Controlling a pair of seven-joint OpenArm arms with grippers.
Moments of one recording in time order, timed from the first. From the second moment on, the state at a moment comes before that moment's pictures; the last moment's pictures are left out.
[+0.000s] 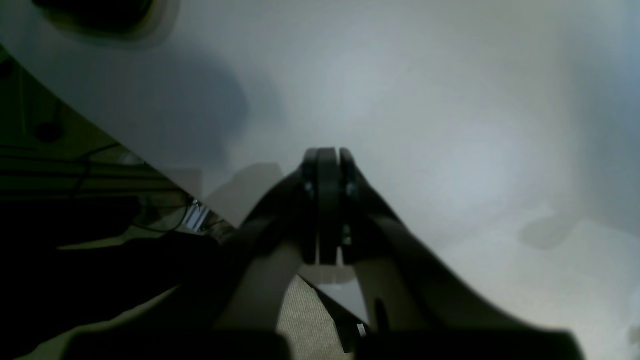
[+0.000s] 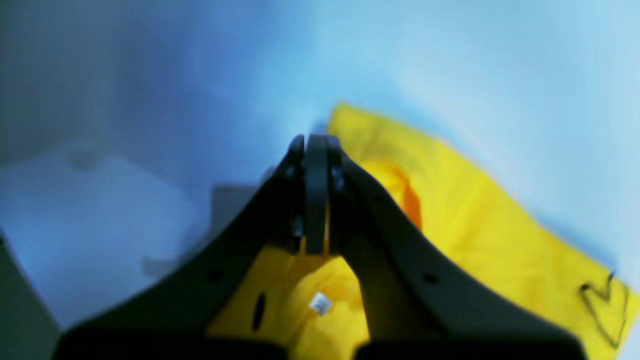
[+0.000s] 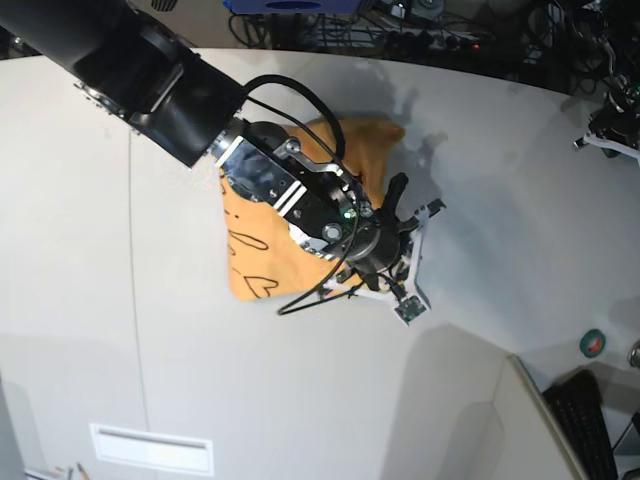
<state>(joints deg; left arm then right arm) 14.8 -13.5 -48.9 81.3 -13.0 -17.8 36.1 20.7 -3.4 -53.1 69.2 19.5 -9.5 -32.4</state>
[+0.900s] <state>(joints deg) 14.7 -11.9 -45.7 81.8 -12.5 -31.5 36.1 18.9 -2.1 -50.8 79.4 19.1 -16.7 -41.2</state>
